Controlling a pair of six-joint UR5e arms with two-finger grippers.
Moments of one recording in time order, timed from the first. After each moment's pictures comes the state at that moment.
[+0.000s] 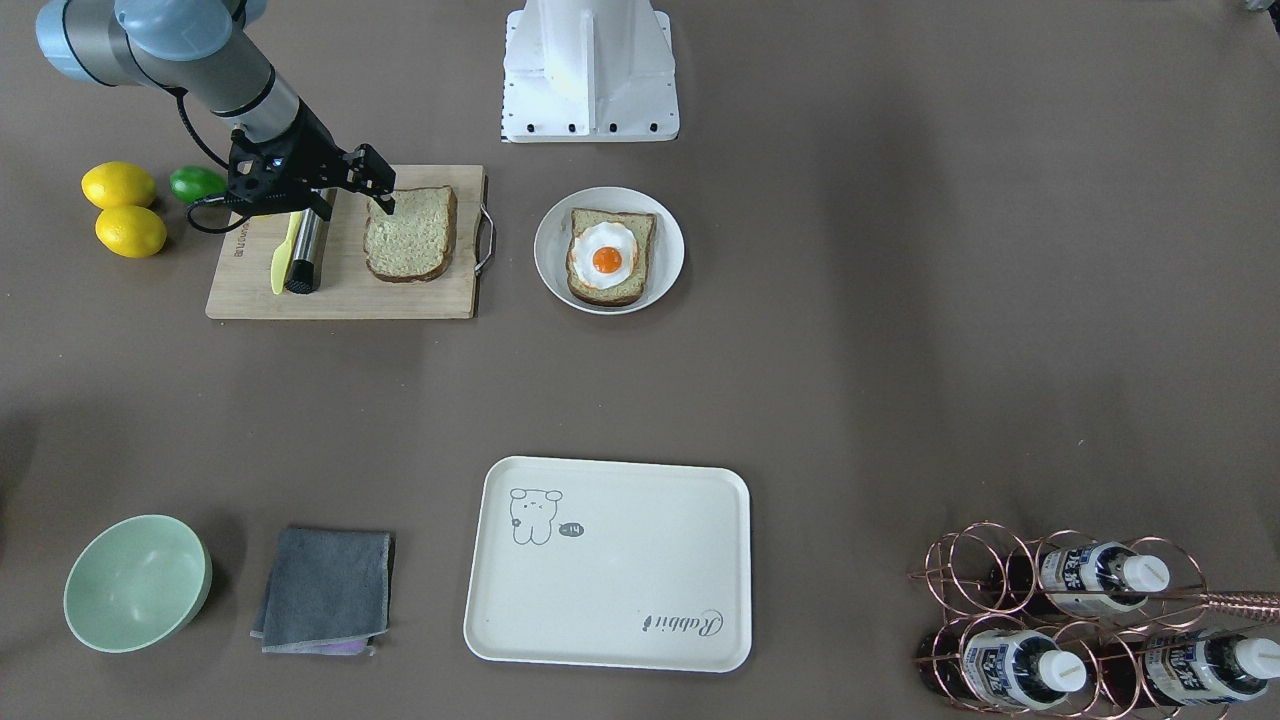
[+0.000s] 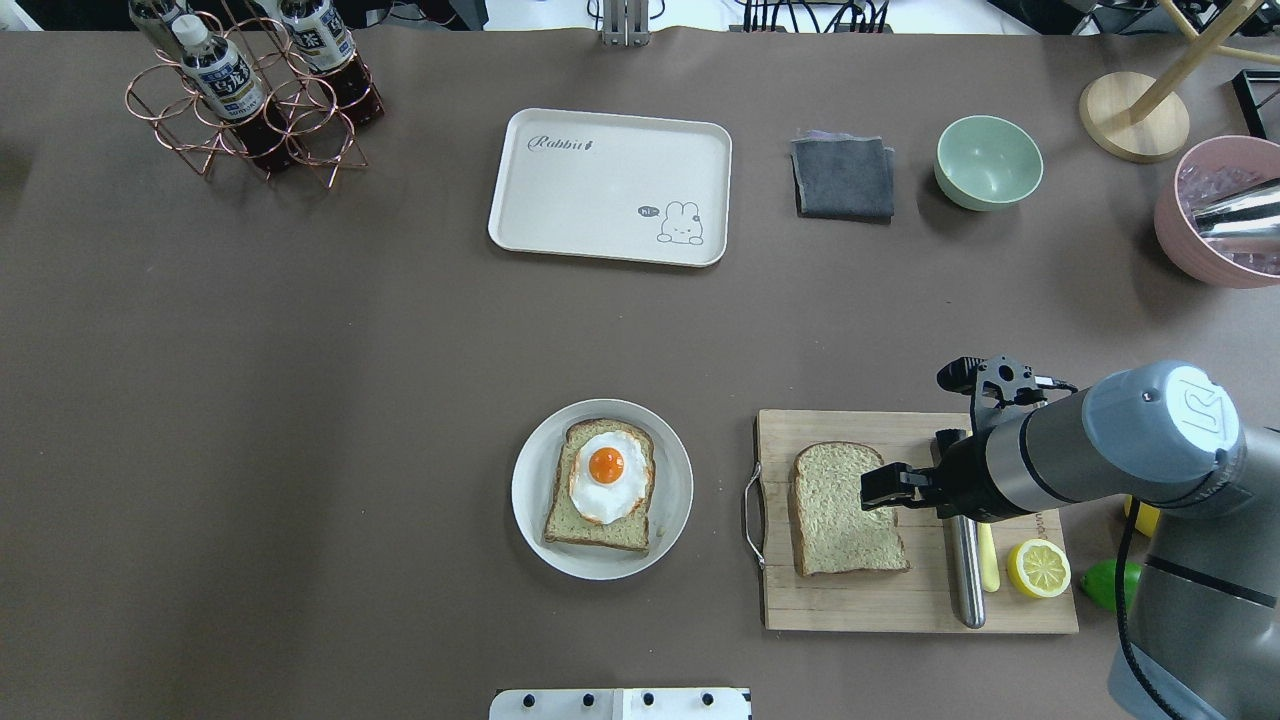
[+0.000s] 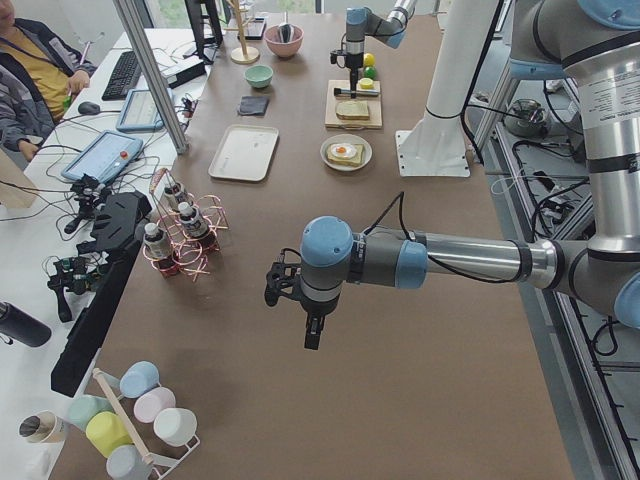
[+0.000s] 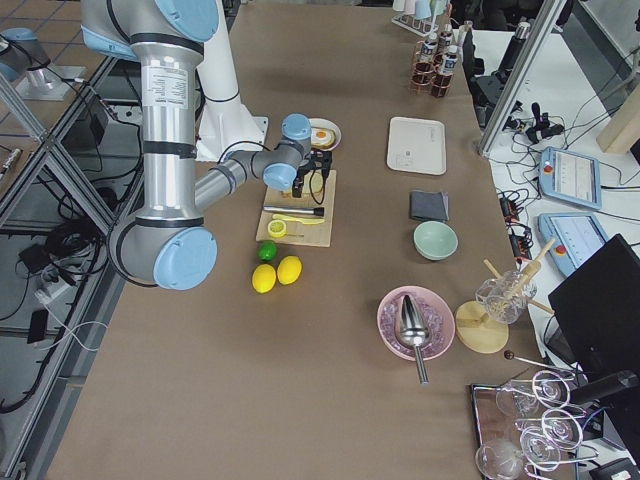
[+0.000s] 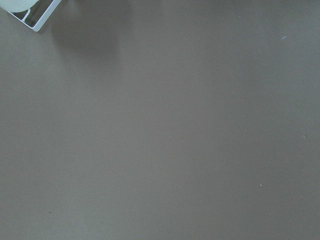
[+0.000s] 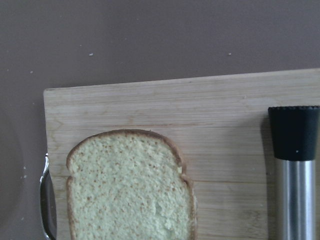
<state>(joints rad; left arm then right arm) -1.59 -1.32 -1.90 -1.61 -2.33 0.05 0.48 -1.58 2.01 -1.06 1.98 1.37</state>
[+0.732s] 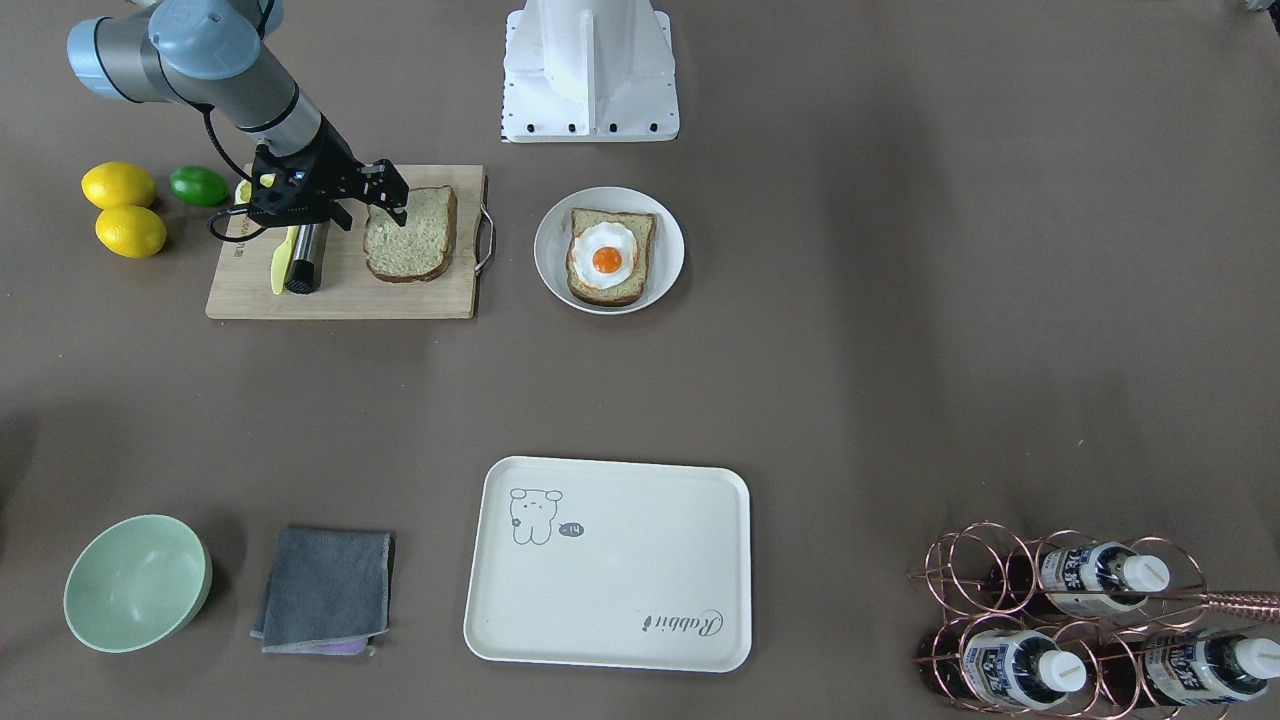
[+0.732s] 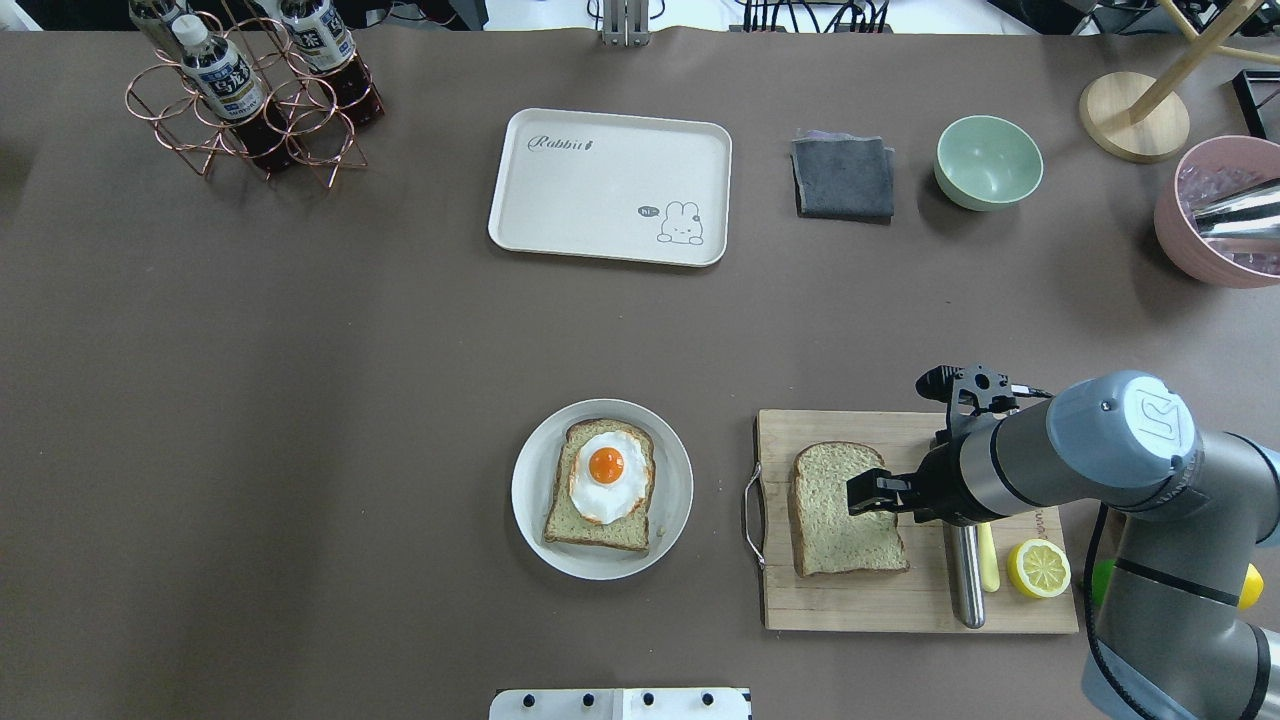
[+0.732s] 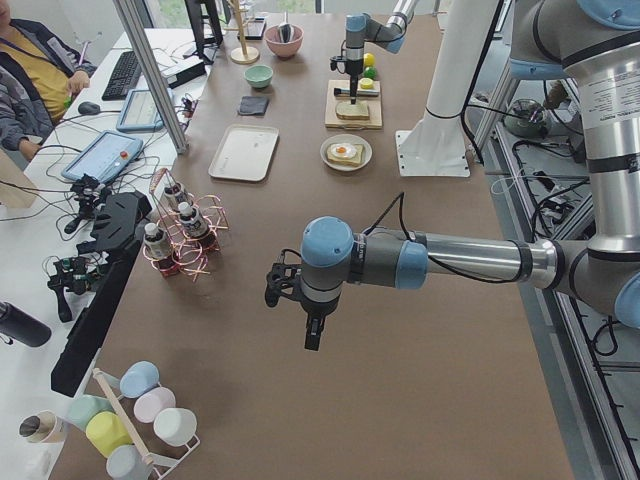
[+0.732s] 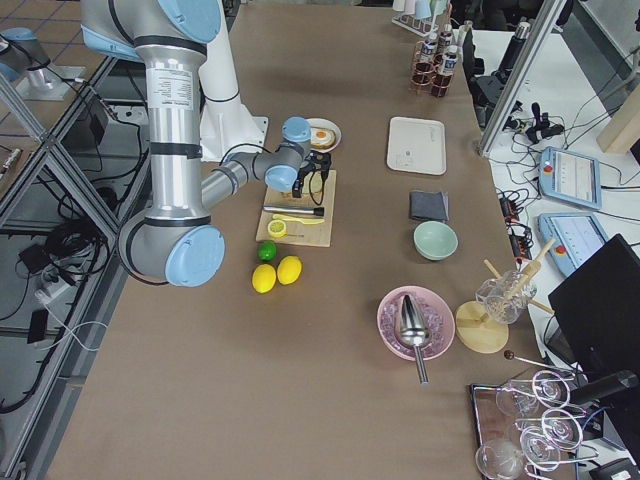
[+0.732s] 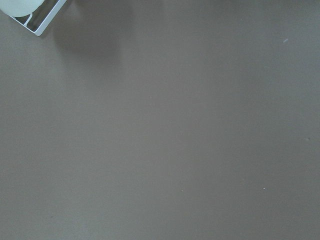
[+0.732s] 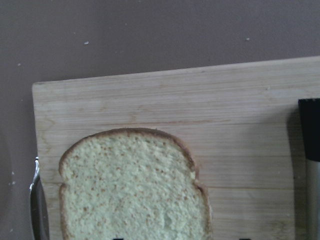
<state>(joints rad) -1.59 -1.32 -1.89 -1.61 -2.33 0.05 0.46 -1.55 1.96 -1.06 1.97 1.38</state>
